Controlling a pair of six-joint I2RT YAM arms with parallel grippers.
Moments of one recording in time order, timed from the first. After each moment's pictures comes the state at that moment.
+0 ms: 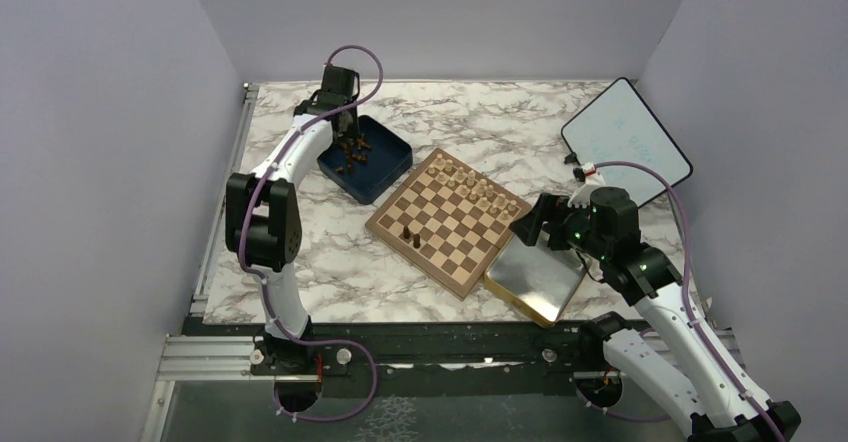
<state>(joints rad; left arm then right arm) -0.21 1.92 1.61 -0.56 -0.17 -0.21 0.38 0.68 0.67 -0.50 -0.18 0.48</state>
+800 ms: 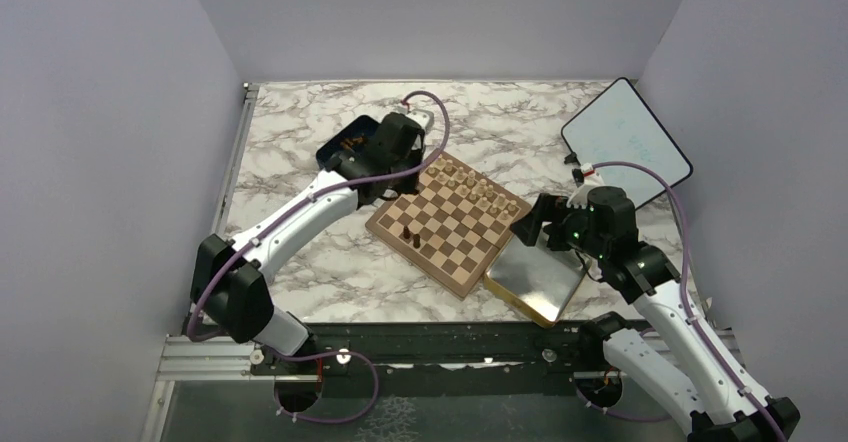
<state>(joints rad) -0.61 1.52 1.33 -0.59 -0.10 -0.25 0.38 0.70 0.67 -0.52 -0.16 0.48</state>
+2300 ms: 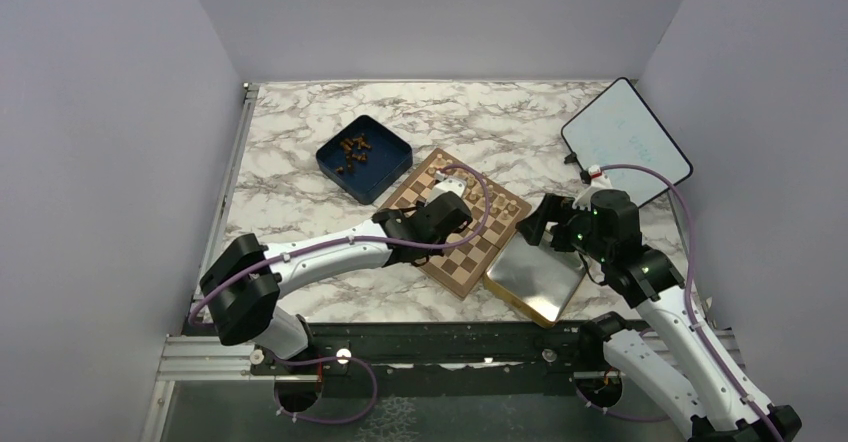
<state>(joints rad) -1.04 1.49 1.05 -0.50 -0.41 -0.46 0.38 0.67 0.67 -0.55 -0.09 0.50</state>
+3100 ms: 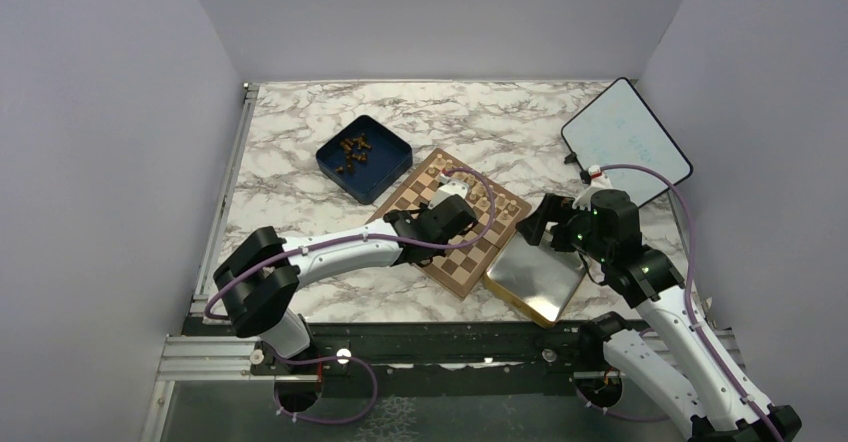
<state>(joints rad) -1.04 1.57 1.05 -0.47 -0.46 -0.46 0.38 0.67 0.67 -0.55 -0.09 0.50</state>
